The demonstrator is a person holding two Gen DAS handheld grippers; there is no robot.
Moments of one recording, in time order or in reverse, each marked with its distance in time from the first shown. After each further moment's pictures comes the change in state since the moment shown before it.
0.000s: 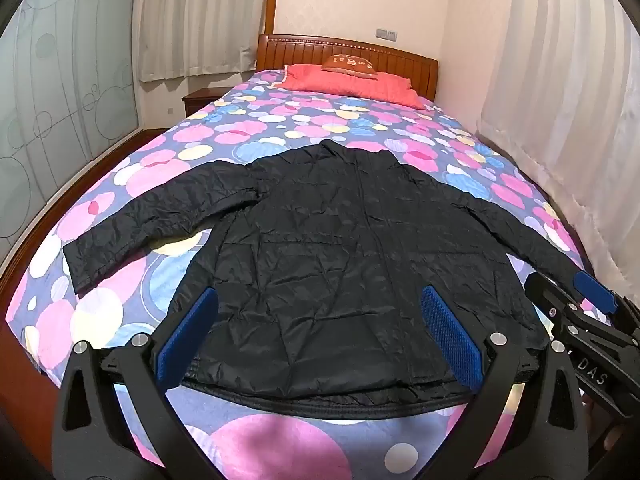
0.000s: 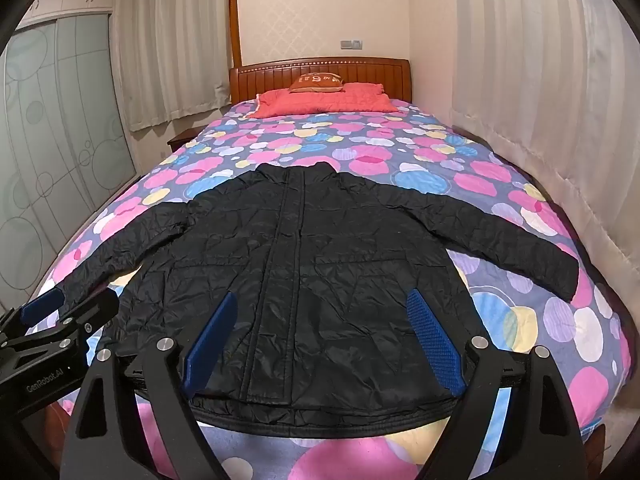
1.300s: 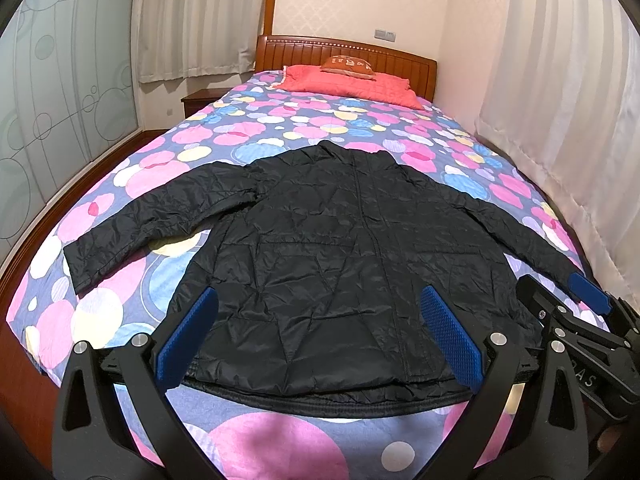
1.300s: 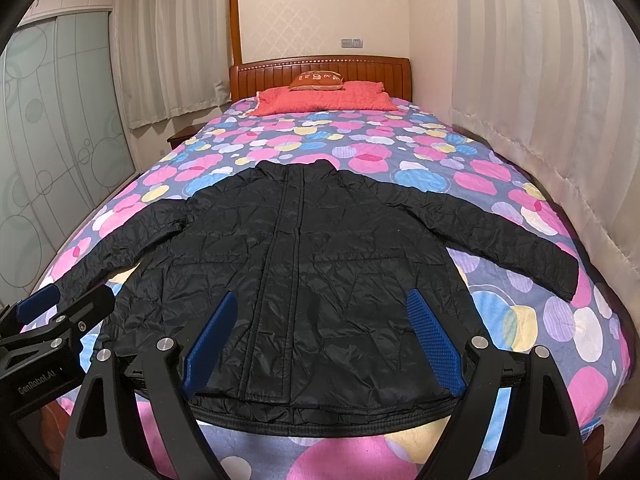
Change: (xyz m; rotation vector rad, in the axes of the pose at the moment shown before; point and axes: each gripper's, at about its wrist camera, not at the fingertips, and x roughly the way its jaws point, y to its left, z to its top) left arm 0.000 0.000 0.000 0.003 -0.002 0.000; right arm -0.002 -0.001 0.001 -0.002 0.002 -0.002
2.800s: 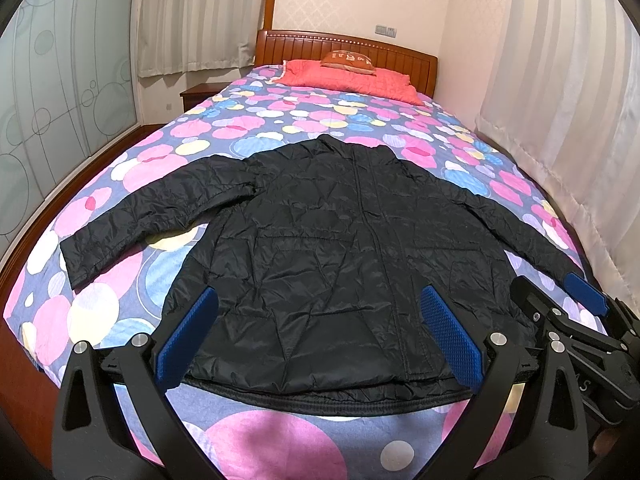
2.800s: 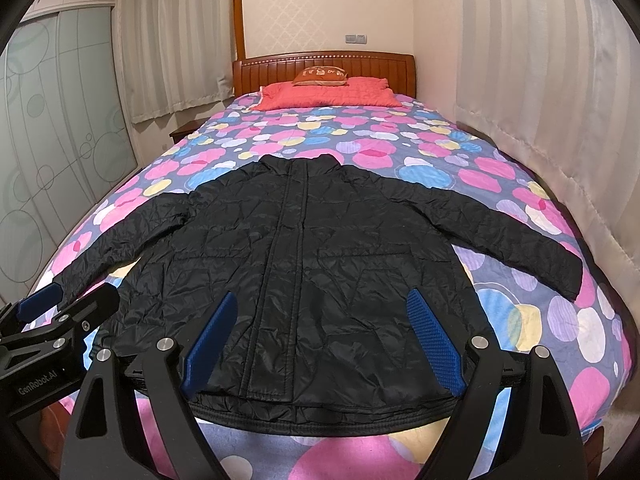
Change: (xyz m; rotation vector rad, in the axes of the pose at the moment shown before) left arm 0.000 0.000 0.000 -0.004 0.005 -0.002; right arm 0.004 -0.002 -0.005 -0.003 0.008 0.000
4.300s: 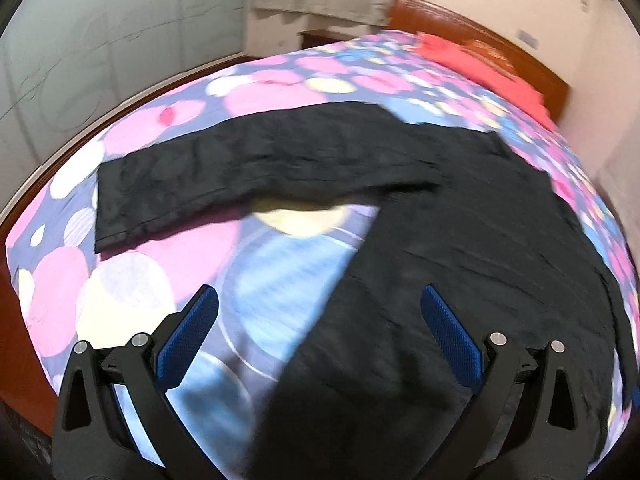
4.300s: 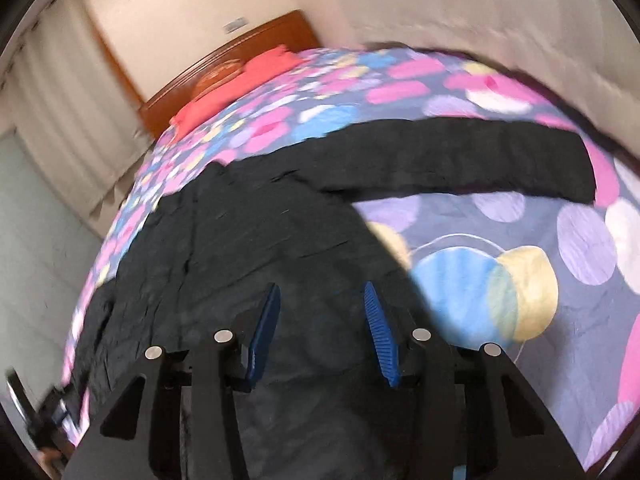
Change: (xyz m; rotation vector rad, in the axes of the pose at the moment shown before) left arm 0.123 0.162 -0.001 -0.360 0.141 0.280; right arm 0.113 -0.188 -0.015 0.520 0.101 0.002
